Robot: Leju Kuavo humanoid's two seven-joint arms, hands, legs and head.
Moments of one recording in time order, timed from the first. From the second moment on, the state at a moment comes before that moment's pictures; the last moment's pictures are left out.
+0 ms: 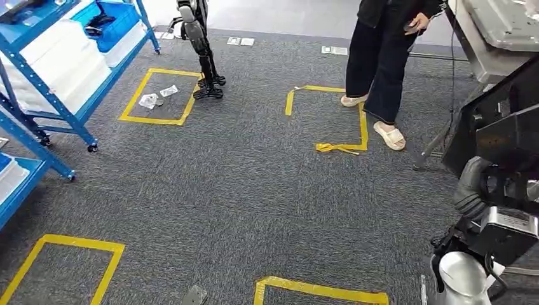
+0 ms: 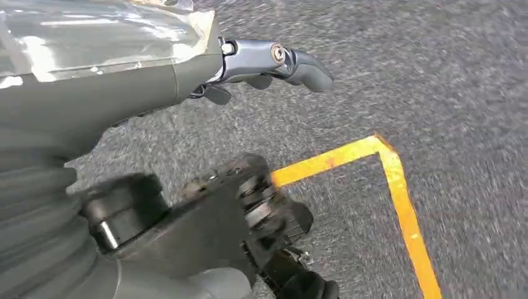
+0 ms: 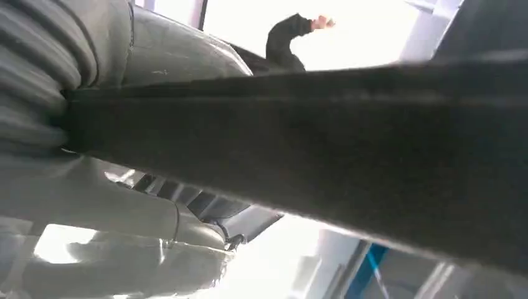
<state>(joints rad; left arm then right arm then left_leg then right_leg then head) -0.10 -0.03 -0.53 -0.35 0.15 0.22 -0.35 -0.11 -0.17 -0.01 -1.81 0.27 -0.65 -0.34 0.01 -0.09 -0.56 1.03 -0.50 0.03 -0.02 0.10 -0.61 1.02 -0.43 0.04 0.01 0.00</state>
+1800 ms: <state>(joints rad) -0.11 -0.03 -0.53 -0.35 0.17 0.24 -0.34 -0.09 -0.17 -0.02 -1.82 0.31 -0.64 -0.32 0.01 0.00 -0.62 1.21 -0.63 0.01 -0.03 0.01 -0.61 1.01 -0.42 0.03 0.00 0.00</state>
